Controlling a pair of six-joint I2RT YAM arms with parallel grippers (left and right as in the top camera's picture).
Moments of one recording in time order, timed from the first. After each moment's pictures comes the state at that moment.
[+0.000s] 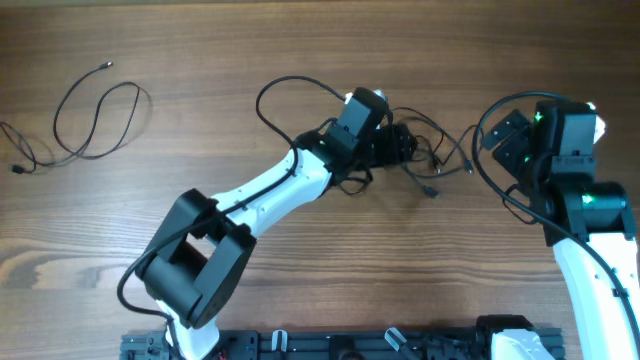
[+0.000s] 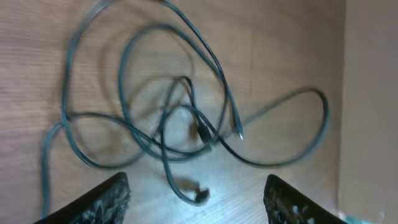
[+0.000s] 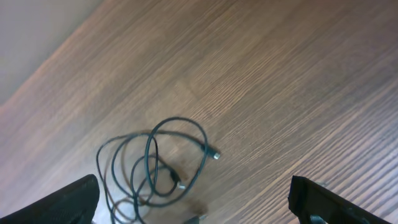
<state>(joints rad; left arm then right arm) -0.71 1.90 1.27 -0.15 0.28 -0.87 0.02 1.11 1.06 -0.84 0.22 0.70</state>
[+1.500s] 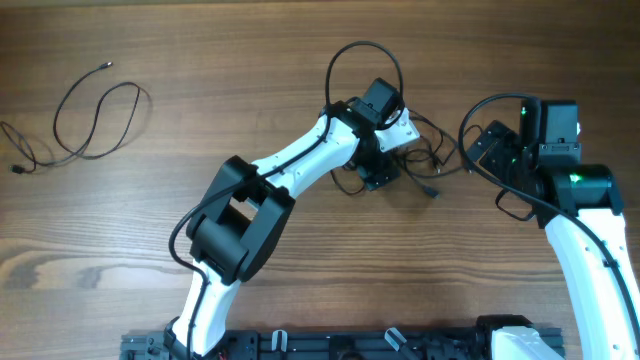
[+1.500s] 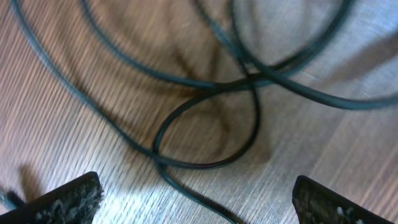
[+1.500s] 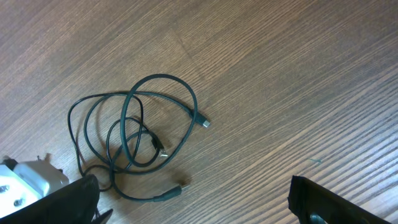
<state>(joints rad) -0.70 2.18 1.63 -0.68 0.15 0.46 0.02 1.20 1.06 -0.90 0.16 0.64</state>
